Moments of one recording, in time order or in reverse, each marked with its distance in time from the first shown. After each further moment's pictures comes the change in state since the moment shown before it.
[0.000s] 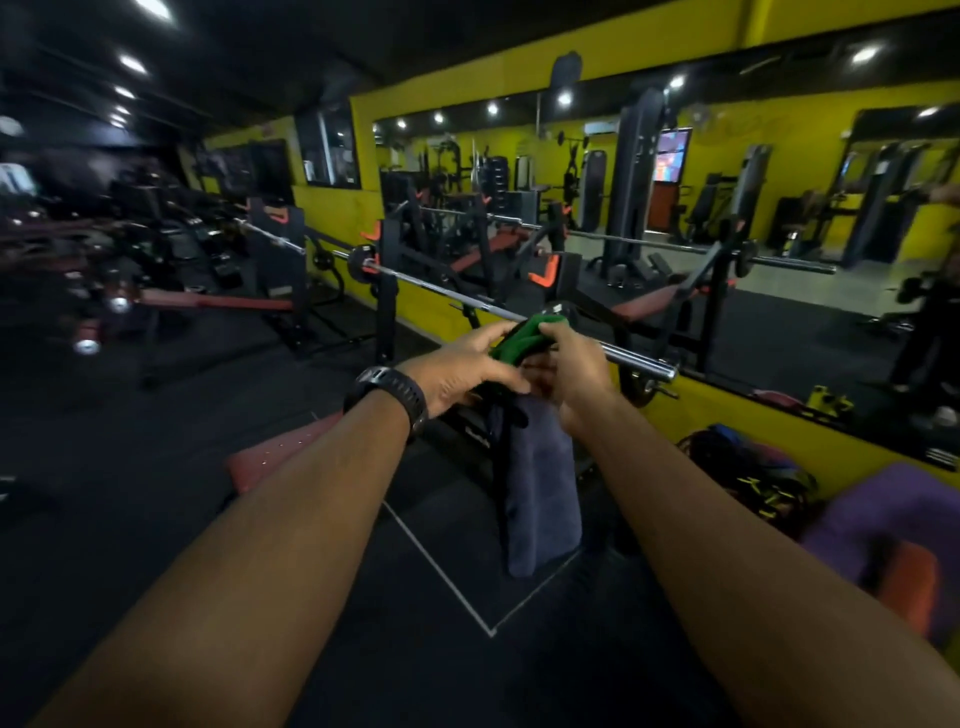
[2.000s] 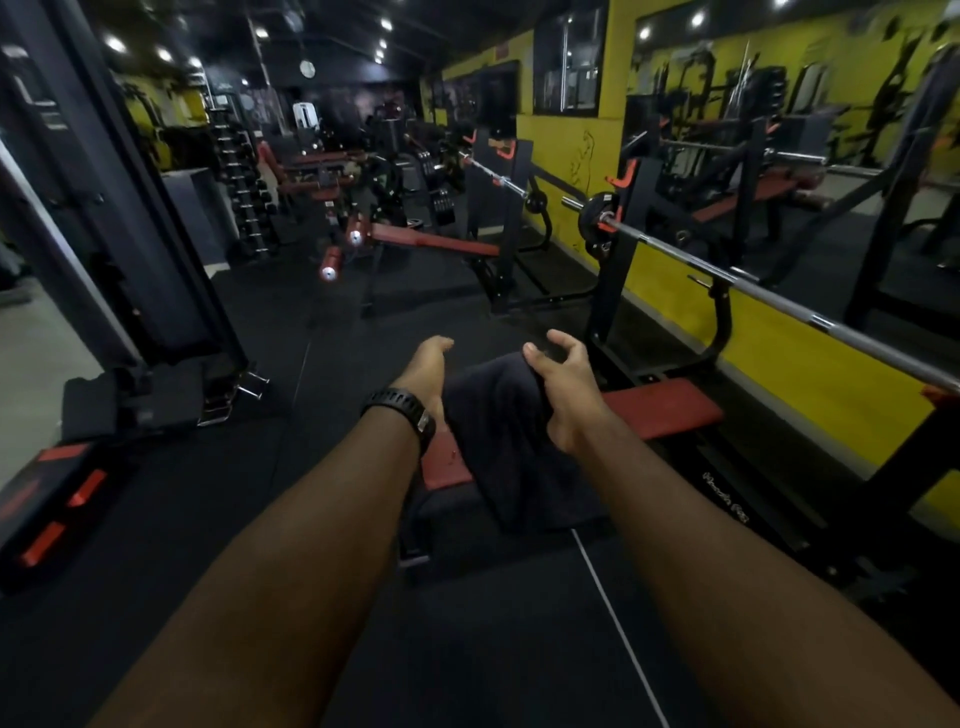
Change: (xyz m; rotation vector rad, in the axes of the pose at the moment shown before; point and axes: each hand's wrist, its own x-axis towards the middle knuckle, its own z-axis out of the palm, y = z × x) left_hand 0.110 -0.224 -0.500 -0.622 0.974 -0.553; right_hand 0.312 0.226 0.461 -0.012 -0.457 0.277
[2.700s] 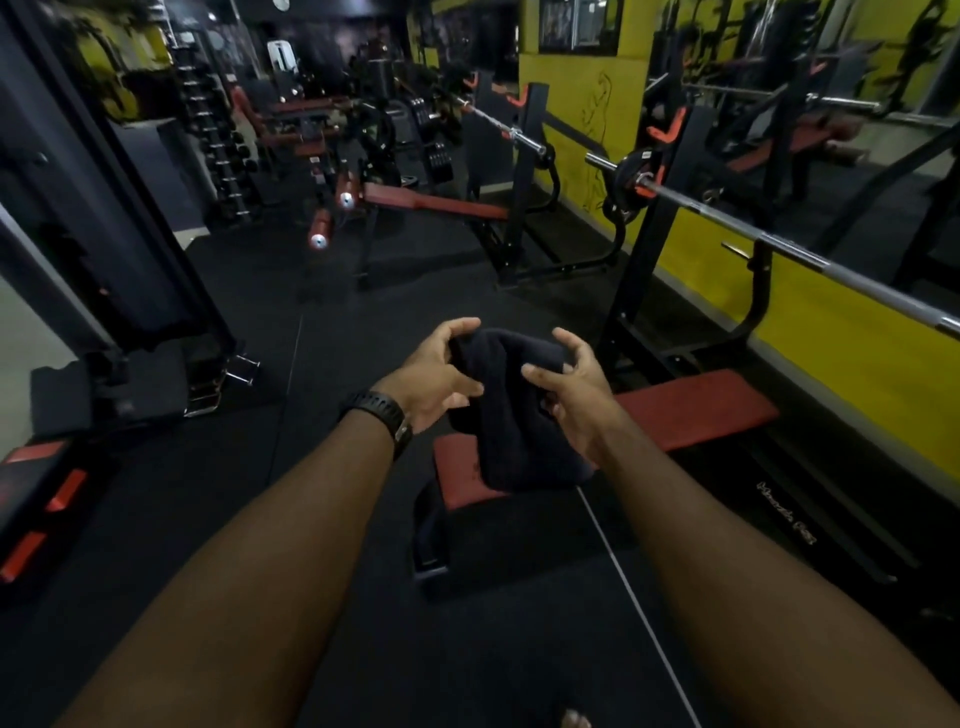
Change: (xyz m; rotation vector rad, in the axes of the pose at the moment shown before) left_hand 0.195 0.073 -0.060 0.232 -0.372 0.321; right_hand 0.200 0.057 0.072 -0.014 -0.106 -0.007
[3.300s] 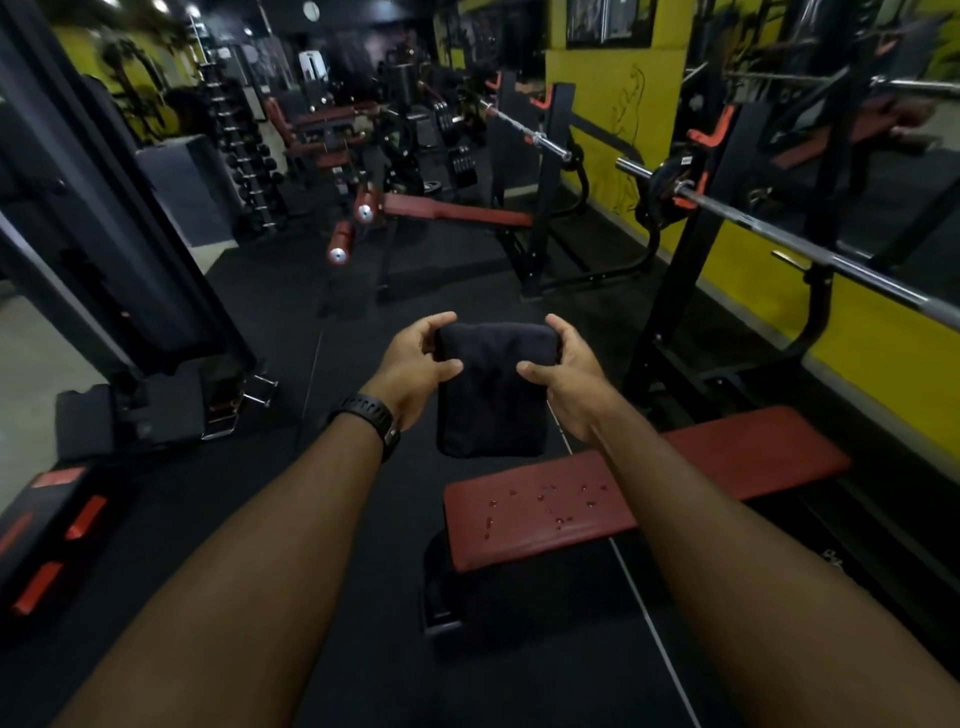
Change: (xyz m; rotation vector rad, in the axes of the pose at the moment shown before) left_hand 0.157 0.037 -0.037 0.127 0.258 0.163; right_hand 0.183 -0.034 0.008 -0.100 -0.106 -0.078
